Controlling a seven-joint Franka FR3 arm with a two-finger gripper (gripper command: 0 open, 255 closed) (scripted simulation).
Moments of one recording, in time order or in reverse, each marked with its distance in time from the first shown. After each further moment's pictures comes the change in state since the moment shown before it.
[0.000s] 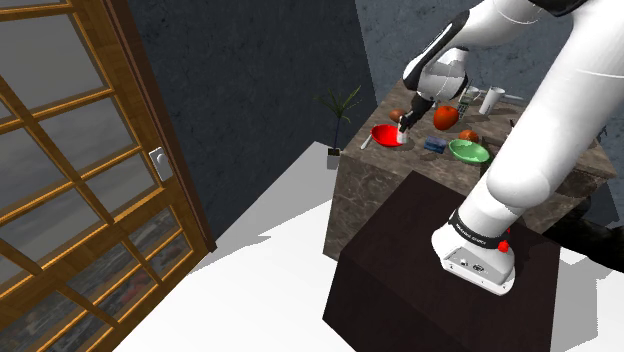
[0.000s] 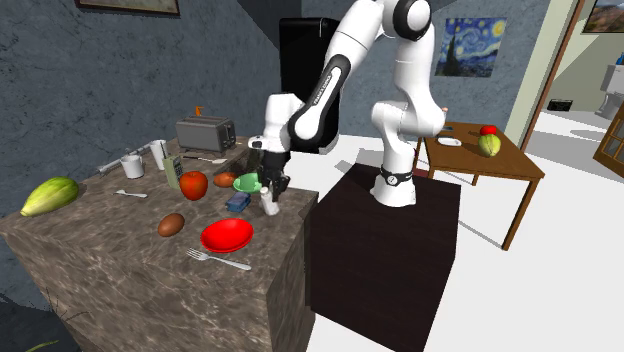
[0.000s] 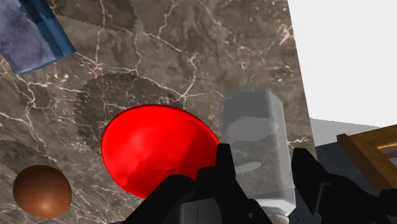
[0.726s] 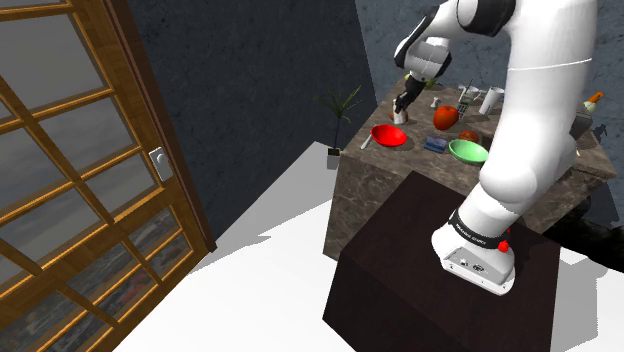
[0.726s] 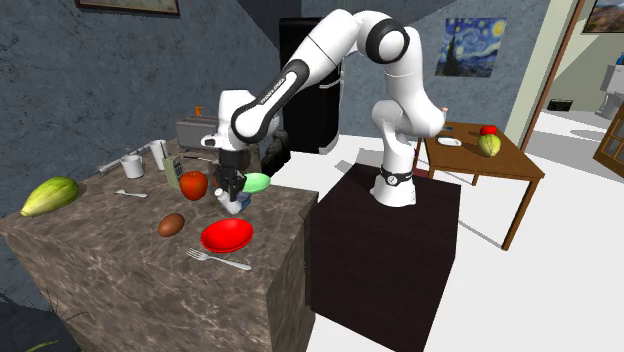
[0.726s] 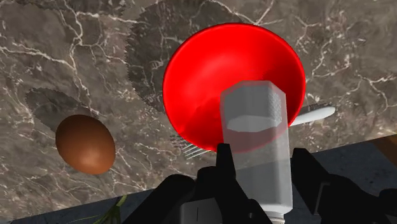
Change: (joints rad) arm -0.163 0.344 0.077 0.499 0.182 -0.254 -0.123
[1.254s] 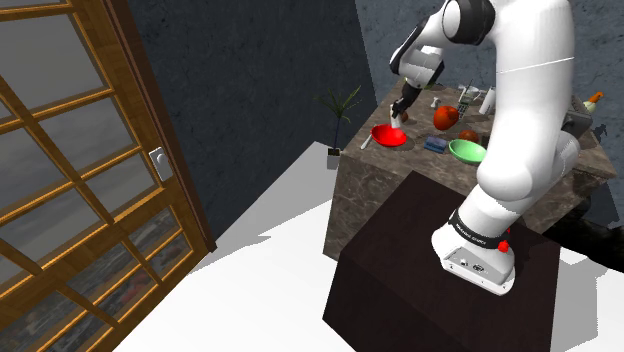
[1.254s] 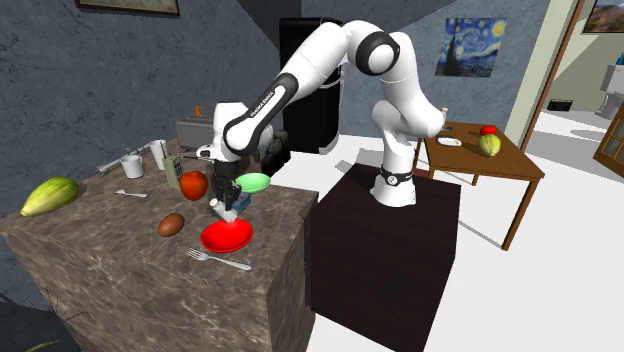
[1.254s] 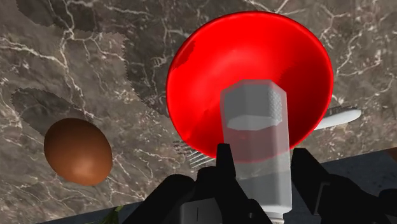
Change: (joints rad) arm -0.065 0.116 0.060 0.082 0.077 0.015 -0.053
